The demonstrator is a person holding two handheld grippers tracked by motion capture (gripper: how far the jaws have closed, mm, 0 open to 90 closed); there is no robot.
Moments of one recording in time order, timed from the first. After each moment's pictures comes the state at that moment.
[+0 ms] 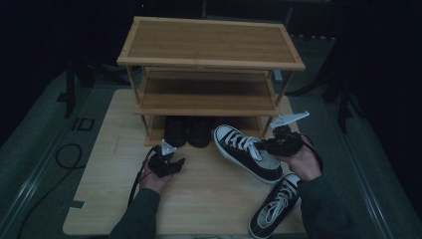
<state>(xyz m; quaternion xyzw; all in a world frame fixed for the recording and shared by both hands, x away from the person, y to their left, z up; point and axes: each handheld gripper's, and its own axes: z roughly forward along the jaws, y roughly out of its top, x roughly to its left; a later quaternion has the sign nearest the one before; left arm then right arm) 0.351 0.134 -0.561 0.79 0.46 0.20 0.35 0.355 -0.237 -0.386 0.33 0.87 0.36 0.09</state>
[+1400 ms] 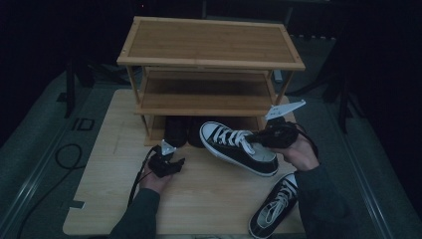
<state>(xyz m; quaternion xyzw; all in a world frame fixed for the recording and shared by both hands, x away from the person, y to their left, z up) 0.351 0.134 -0.561 0.79 0.46 0.20 0.35 0.363 -0.217 -0.358 0.25 0.88 0.40 0.06</state>
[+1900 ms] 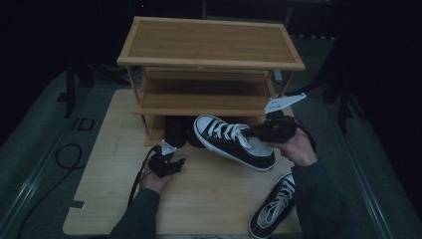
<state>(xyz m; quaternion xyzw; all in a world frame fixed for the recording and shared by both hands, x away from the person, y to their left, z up) 0.351 0.134 -0.561 0.79 0.46 0.20 0.36 0.365 -0.207 -0.340 0.23 0.87 0.43 0.05</state>
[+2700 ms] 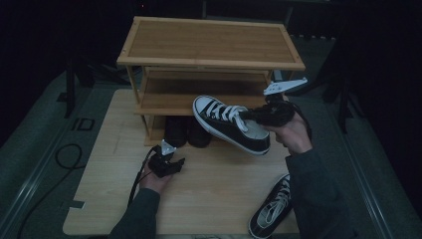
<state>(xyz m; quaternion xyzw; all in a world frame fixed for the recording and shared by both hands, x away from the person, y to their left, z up) 0.351 0.134 -0.561 0.79 0.46 0.20 0.36 0.393 -0.200 -0.320 0.26 0.85 0.46 0.08</state>
